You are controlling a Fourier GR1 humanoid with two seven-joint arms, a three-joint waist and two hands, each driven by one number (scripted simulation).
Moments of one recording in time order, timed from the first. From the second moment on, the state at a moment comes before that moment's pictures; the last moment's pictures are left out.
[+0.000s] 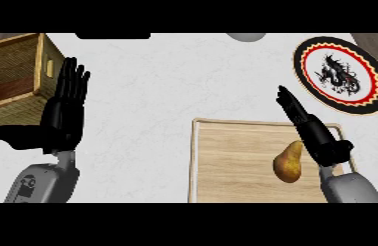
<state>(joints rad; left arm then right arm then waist) -0.21 0.26 -0.10 -1.57 0.26 0.33 -0.07 -0.15 -0.38 0.21 -1.38 -0.17 0.06 -0.20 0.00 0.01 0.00</state>
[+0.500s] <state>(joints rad) -0.01 0.28 -0.16 -1.42 0.28 0.28 0.08 -0.20 -0.66 -0.05 -1.55 0.14 -0.32 -0.04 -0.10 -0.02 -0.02</state>
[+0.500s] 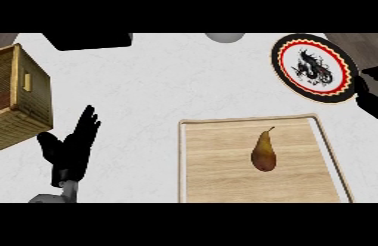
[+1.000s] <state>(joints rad) 0.04 0.27 -0.21 -1.44 0.30 0.22 0.12 0.11 -0.62 -0.09 -2.04 0.48 -0.59 0.23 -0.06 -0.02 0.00</state>
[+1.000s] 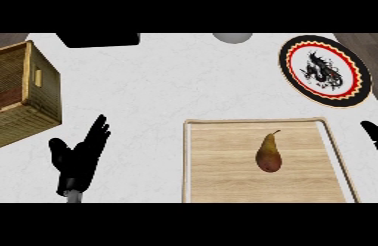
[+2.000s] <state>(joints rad) -0.02 0.25 -0.25 -1.44 0.27 0.19 0.19 0.09 -0.70 0.31 -2.30 0.83 0.05 1.09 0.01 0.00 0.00</state>
